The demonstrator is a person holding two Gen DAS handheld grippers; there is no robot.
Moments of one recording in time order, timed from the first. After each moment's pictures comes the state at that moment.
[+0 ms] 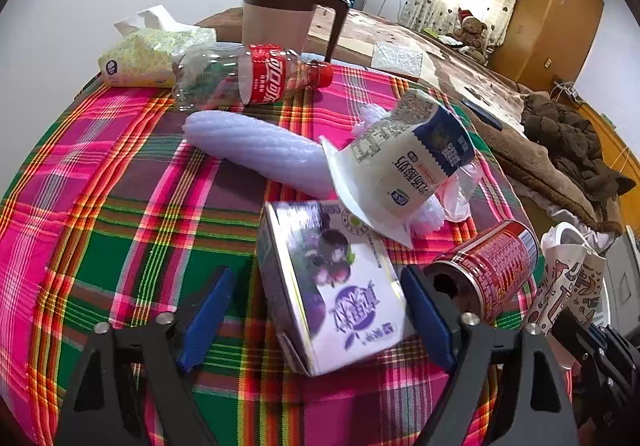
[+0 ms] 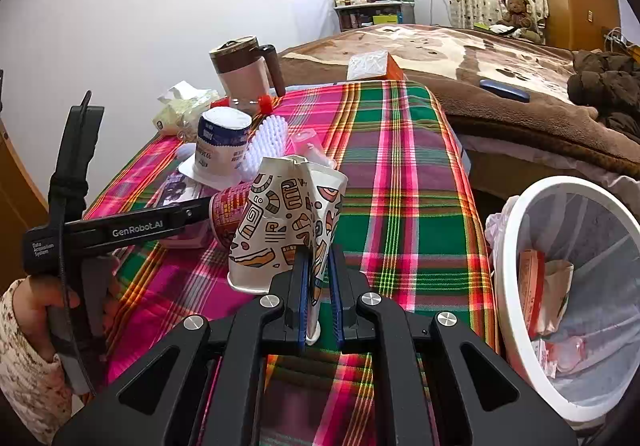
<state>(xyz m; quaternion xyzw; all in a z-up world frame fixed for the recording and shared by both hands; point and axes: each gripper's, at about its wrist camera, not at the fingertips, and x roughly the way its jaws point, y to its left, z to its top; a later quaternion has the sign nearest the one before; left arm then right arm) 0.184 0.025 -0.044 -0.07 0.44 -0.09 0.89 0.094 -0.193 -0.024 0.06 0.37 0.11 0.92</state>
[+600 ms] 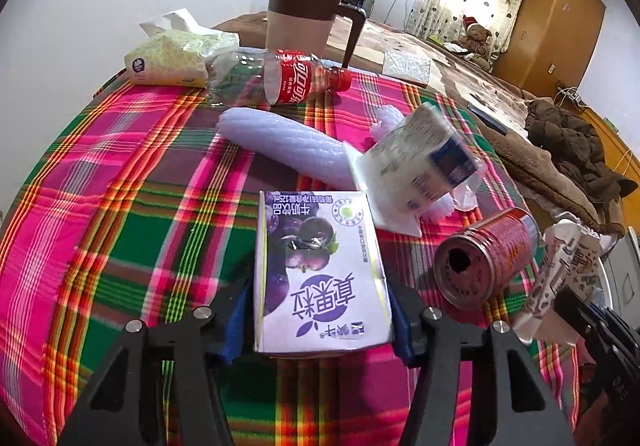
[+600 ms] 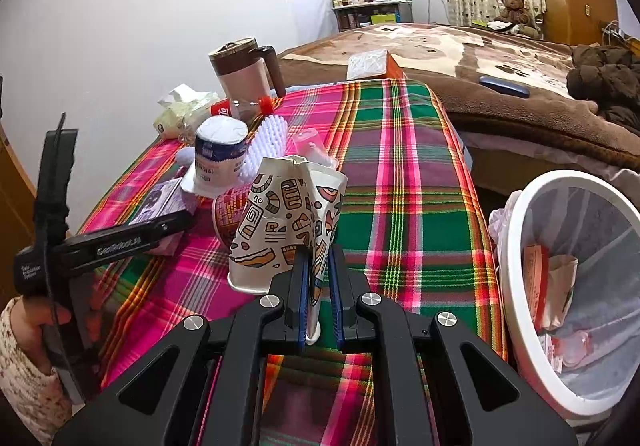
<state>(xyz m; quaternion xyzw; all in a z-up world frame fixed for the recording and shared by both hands) 0.160 0.043 -0.039 -0.07 0.42 -0.08 0.90 0.091 -0.190 -0.024 0.07 0.36 0.11 0.92</state>
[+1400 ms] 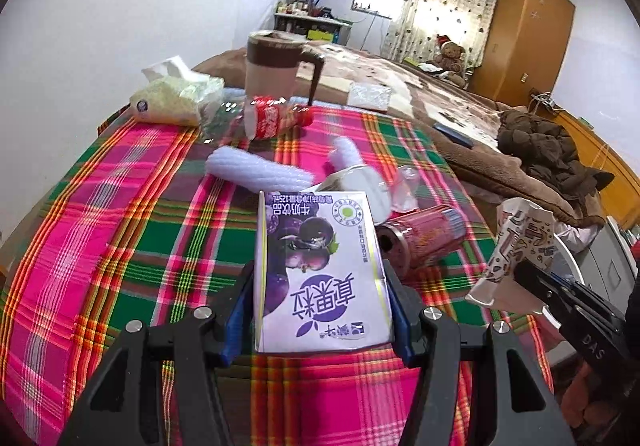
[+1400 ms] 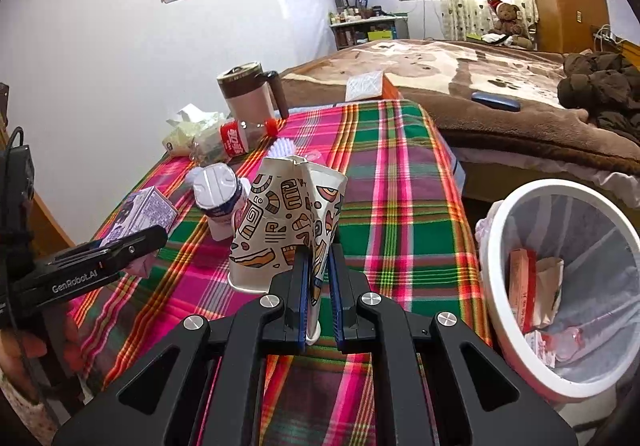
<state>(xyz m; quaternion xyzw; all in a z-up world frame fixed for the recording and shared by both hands) 0.114 0.032 0.001 -0.06 0.37 -0.11 0.92 0.072 -0.197 -0.006 0.08 0.33 0.10 0.93</state>
